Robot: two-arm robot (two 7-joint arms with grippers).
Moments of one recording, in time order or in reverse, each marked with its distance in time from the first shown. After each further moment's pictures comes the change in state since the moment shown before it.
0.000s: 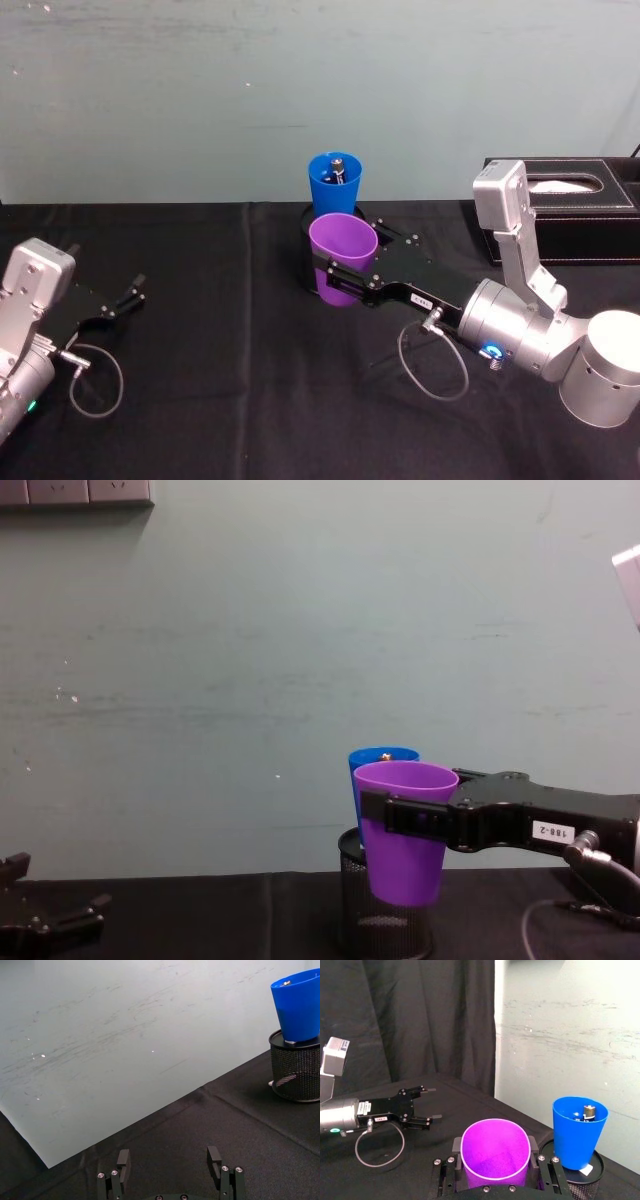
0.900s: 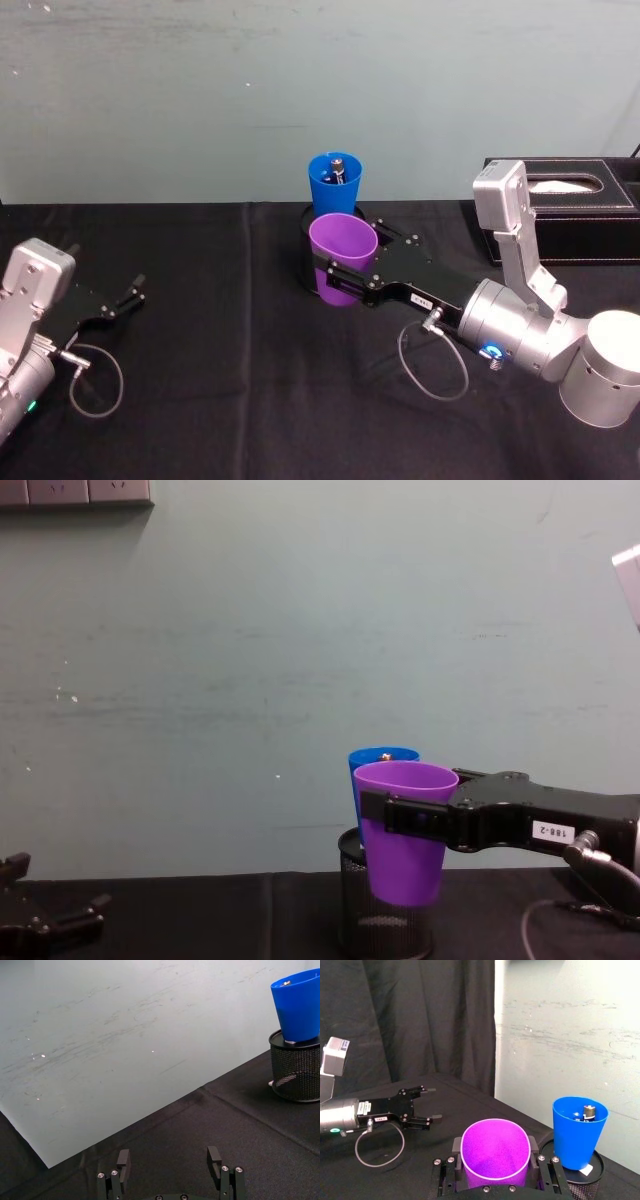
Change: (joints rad) left arm 0.000 0.000 0.000 0.000 0.000 0.000 0.000; right arm 0.000 0.000 0.000 0.000 0.000 0.000 0.000
